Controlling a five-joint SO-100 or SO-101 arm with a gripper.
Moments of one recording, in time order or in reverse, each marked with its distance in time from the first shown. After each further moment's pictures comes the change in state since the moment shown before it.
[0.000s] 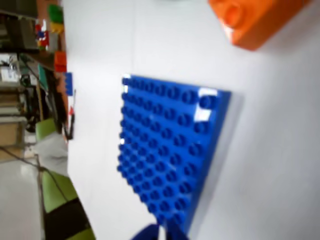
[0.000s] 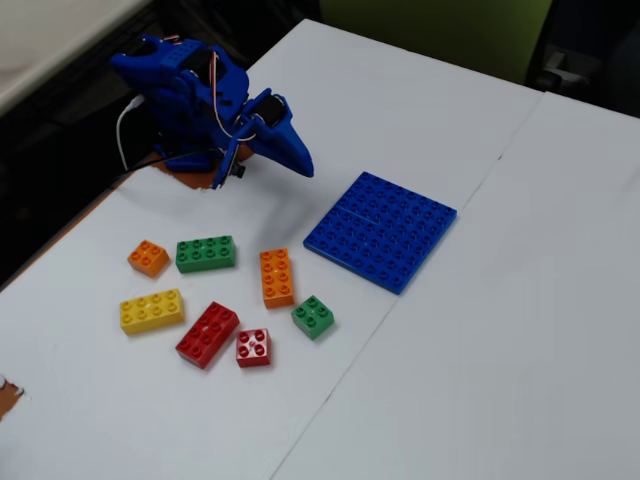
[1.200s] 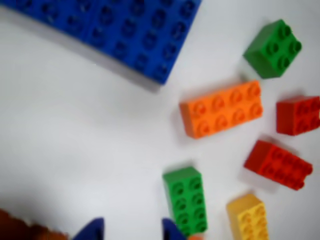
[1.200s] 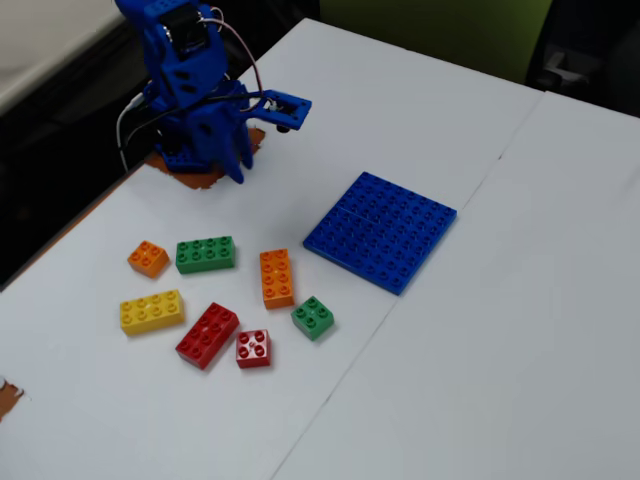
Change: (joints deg) arm 26.3 -58.5 -62.0 43.2 -138.1
